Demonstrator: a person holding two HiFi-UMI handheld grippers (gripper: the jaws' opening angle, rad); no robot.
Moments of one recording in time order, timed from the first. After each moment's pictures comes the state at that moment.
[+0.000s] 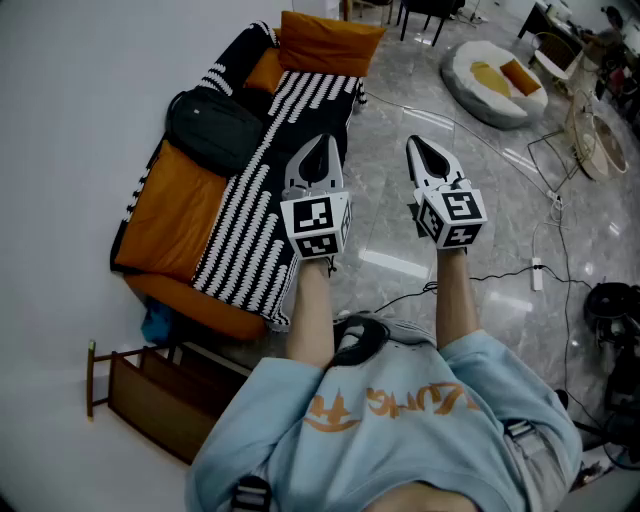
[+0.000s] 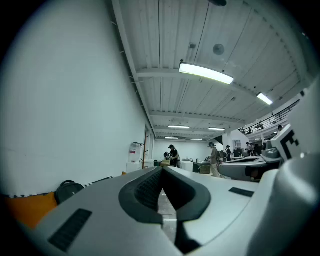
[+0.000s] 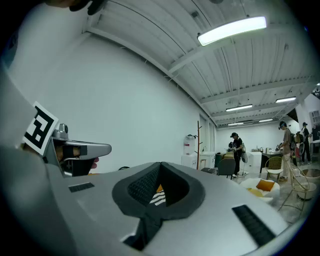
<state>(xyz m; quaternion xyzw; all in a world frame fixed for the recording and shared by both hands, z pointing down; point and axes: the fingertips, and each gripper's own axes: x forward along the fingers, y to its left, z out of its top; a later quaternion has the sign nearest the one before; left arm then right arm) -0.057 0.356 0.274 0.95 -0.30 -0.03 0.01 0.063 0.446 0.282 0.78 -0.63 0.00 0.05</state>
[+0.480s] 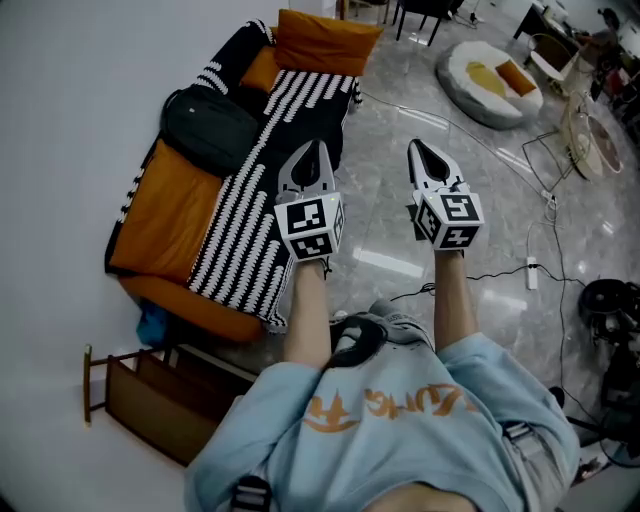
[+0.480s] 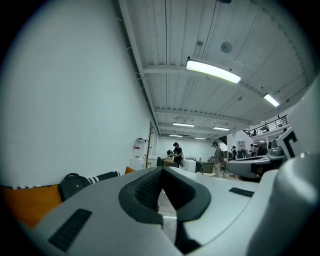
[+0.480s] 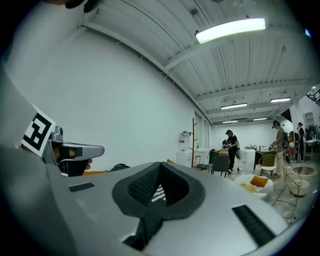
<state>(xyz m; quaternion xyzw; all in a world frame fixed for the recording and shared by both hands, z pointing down) -0.073 0.332 0.291 0.95 -0.31 -0.02 0.04 0.064 0.439 0.291 0.80 -0.60 0.02 0.04</state>
